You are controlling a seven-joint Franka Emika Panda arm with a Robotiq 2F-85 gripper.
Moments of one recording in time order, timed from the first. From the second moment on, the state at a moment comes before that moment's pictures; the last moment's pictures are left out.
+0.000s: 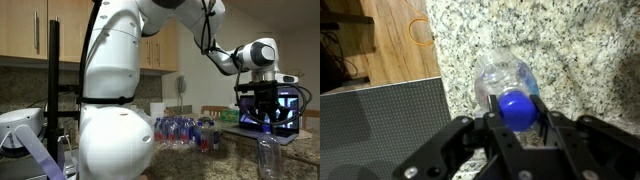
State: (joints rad) arm -0.10 0.07 -0.14 -1.96 -0.03 1.98 0.08
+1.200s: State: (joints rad) arm -0.15 0.12 -0.18 -1.98 0.01 2.02 0.04
